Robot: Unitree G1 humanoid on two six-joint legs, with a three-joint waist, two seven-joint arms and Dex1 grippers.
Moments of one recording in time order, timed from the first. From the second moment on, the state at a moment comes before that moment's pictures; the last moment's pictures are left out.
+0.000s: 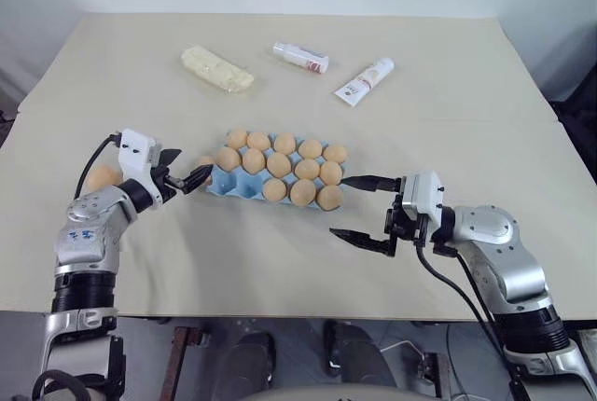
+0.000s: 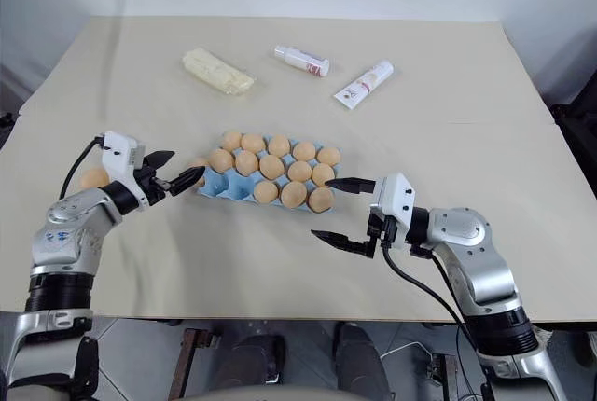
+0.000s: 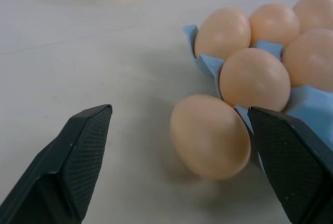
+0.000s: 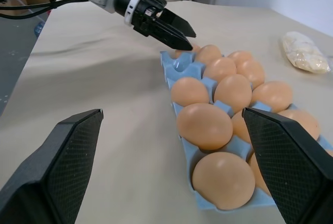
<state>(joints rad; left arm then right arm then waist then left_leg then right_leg) -0.49 0.57 0.18 0.29 -0.31 0.40 -0.59 -0.26 -0.56 0.07 -0.21 0.42 0.11 1.05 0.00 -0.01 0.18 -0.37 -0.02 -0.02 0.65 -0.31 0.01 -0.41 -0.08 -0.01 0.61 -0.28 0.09</state>
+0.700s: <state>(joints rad) -0.51 0.58 0.17 0.38 -0.25 0.43 -0.56 -0.24 -0.56 0.07 -0.23 0.42 0.11 1.01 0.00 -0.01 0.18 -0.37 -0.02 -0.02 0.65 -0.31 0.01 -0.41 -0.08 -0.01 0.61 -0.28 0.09</state>
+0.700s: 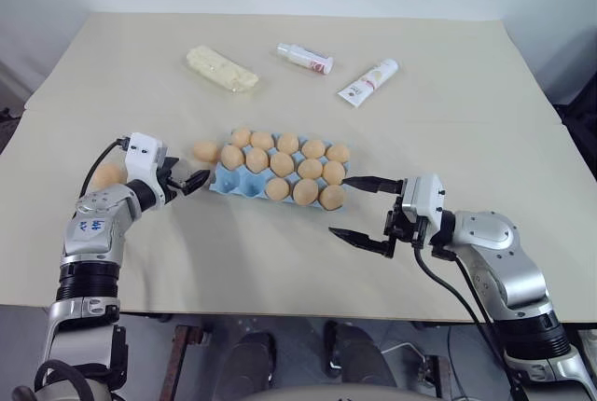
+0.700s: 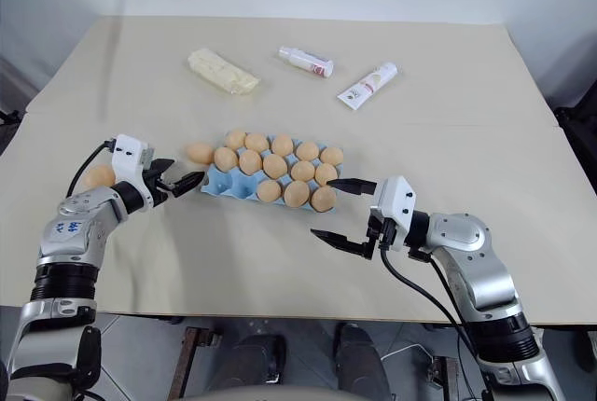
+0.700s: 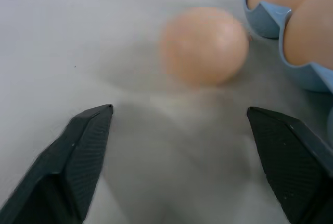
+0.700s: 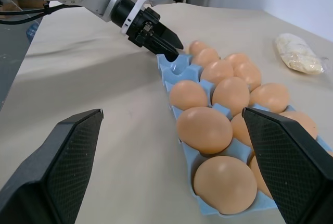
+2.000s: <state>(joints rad) -0.86 0.46 0.15 0.88 -0.16 0.08 -0.52 -0.25 -0.54 0.08 -0.23 0.42 0.11 1.01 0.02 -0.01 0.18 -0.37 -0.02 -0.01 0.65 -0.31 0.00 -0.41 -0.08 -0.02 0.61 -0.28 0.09</state>
